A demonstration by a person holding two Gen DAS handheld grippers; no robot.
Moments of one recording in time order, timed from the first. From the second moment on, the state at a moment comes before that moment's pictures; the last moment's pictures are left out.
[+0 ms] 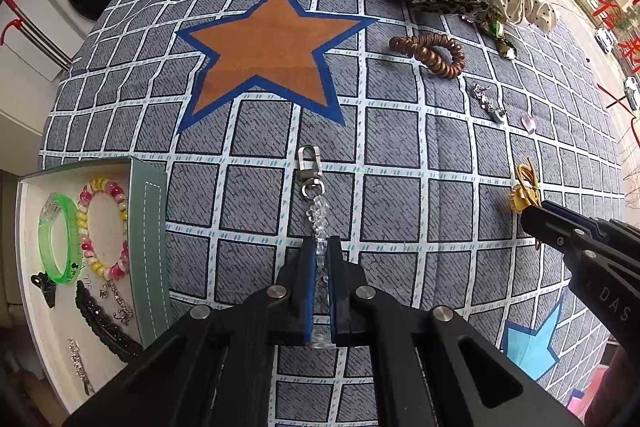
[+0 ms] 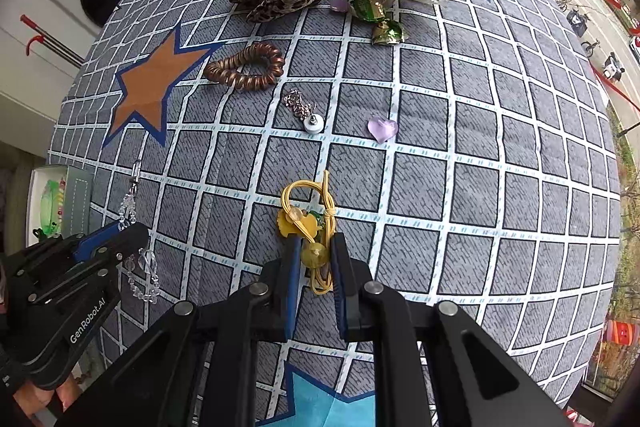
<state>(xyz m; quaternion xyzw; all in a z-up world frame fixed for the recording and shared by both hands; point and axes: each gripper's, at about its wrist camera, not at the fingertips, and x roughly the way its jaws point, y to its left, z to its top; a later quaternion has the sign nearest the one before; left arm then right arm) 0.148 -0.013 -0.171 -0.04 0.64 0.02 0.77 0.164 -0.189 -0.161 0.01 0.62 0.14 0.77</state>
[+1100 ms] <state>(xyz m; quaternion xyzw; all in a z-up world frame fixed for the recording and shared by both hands) 0.034 -0.014 -0.083 -0.03 0.62 -0.12 0.77 0.032 -0.221 -0.113 0.11 0.66 0.11 0.73</state>
